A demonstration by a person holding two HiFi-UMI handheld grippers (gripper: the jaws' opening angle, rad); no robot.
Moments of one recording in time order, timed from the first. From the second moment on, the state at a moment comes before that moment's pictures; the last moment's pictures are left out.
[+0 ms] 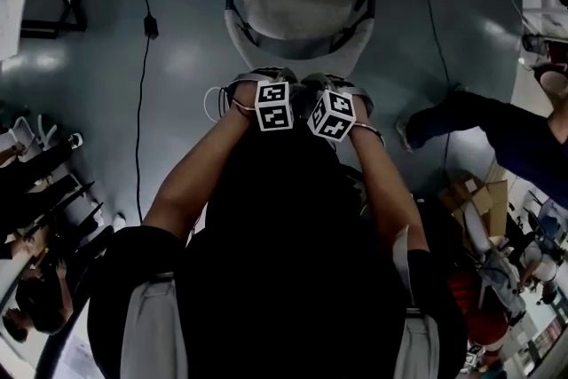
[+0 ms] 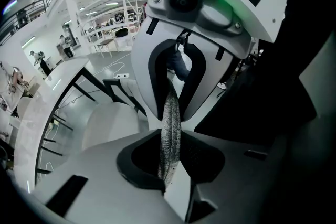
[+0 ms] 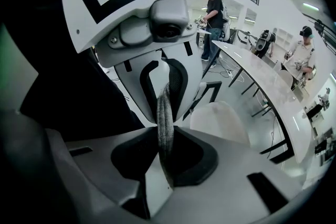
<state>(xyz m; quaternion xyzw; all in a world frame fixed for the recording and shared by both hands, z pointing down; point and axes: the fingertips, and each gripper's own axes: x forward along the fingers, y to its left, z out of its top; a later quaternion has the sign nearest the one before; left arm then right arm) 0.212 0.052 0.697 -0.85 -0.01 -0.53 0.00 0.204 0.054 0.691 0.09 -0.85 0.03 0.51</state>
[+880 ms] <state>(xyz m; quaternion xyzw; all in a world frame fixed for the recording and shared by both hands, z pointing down) 0.206 0.150 0.699 -0.84 0.00 -0.54 -0.01 0.199 0.152 0.693 0.07 -0.86 0.03 0.51</state>
